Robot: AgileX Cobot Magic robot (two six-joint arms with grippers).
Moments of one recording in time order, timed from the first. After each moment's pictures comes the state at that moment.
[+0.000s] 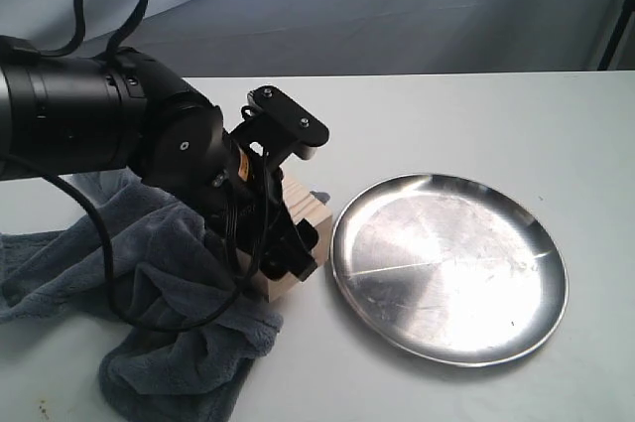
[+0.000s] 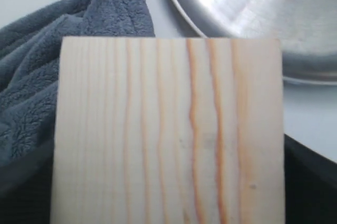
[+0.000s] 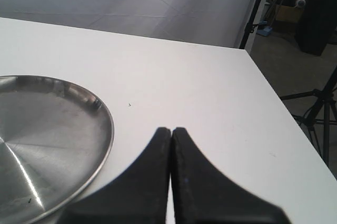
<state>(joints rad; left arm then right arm) -0.73 1.78 -1.13 0.10 0.62 0.05 -0.12 0.00 0.00 0.01 0.32 -0.18</state>
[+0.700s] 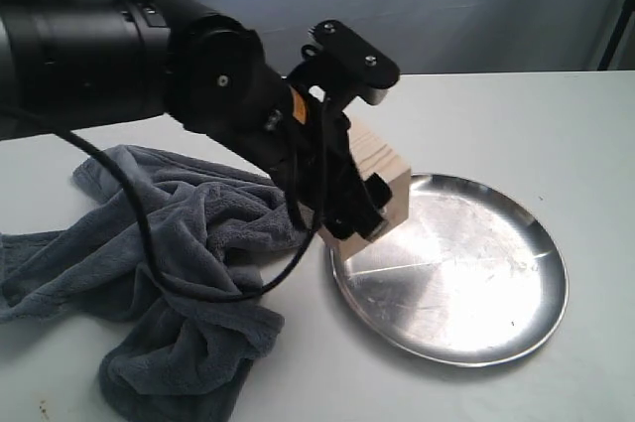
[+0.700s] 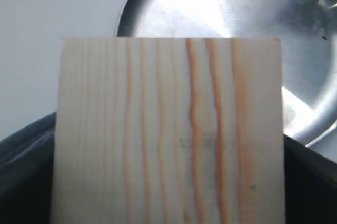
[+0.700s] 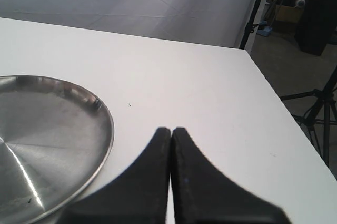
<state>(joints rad) -0.81 1.78 -1.31 -0.03 0.62 0.20 -0.12 0.00 0.00 0.01 0.32 -0.18</state>
